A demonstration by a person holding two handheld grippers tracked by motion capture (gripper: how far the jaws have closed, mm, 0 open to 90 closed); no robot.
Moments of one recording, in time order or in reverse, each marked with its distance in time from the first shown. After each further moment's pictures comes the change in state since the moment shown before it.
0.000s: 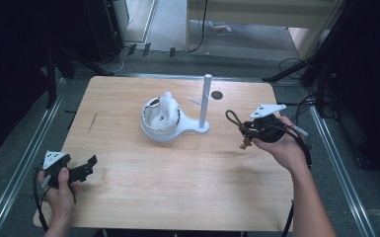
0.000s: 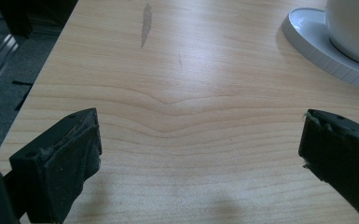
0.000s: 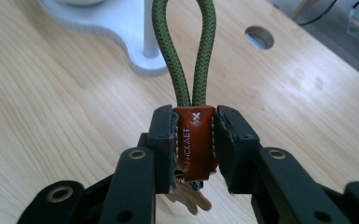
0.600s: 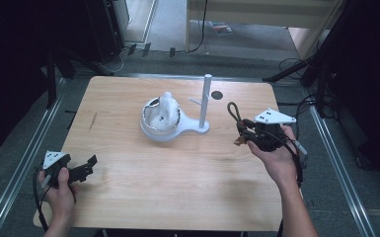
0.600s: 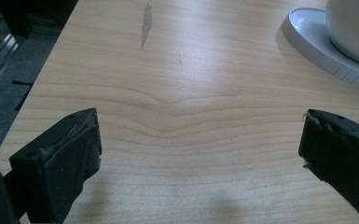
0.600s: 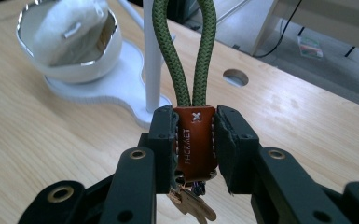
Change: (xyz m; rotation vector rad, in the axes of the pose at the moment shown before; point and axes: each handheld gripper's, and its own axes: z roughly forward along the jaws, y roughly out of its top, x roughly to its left) left arm 0.000 0.000 0.000 0.000 0.000 0.000; right arm 0.038 0.002 -0.025 -0.215 -0.121 0.188
